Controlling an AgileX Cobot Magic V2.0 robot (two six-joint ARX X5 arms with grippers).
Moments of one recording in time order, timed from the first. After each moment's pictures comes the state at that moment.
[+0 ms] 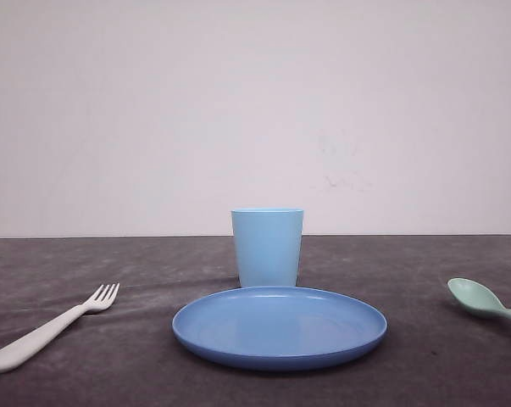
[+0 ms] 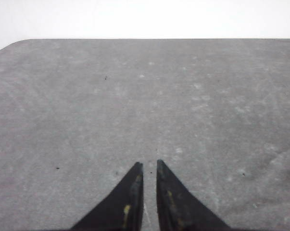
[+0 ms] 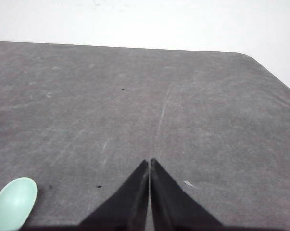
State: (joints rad) left arm -0.07 0.00 0.05 -0.23 -0.12 0.00; right arm -0.06 0.00 0.02 -0.16 -0.05 0.00
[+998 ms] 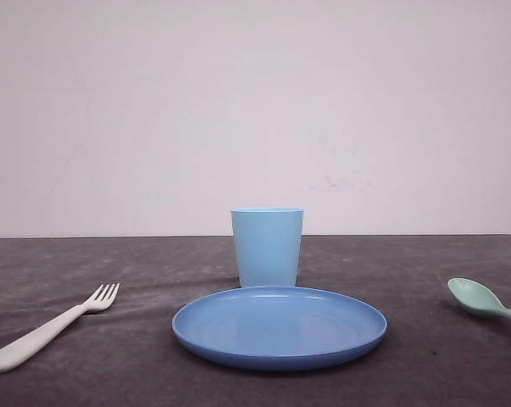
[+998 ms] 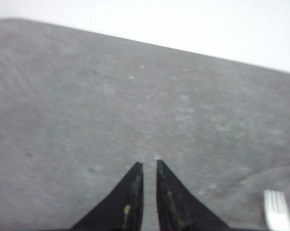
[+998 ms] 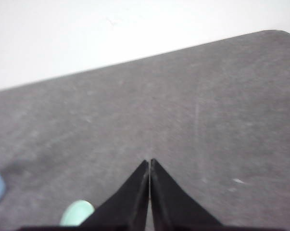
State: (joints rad) left arm -0.07 0.00 0.04 -0.20 -0.07 -0.25; right arm -0.06 0.00 0.02 -0.11 -0.16 0.30
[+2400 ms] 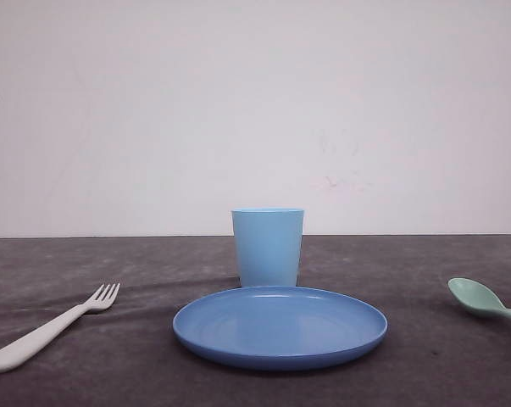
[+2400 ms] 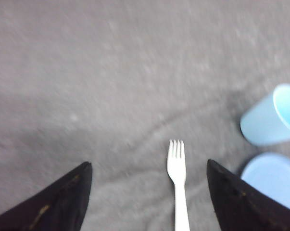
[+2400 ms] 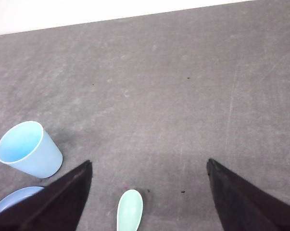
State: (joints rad) left arm -0.20 0.83 0.75 -0.61 0.12 -0.28; right arm 0.02 0.62 0.75 -0.59 -0.21 0.18
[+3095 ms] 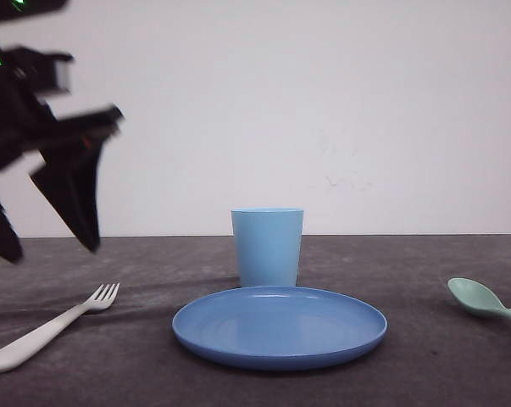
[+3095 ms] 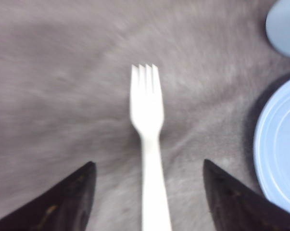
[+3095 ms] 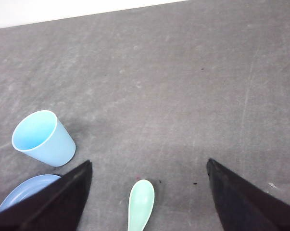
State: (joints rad) left arm -0.59 1.28 0.75 -0.48 -0.11 -0.46; right arm 0.02 0.62 0.75 -0.61 -0.26 0.18
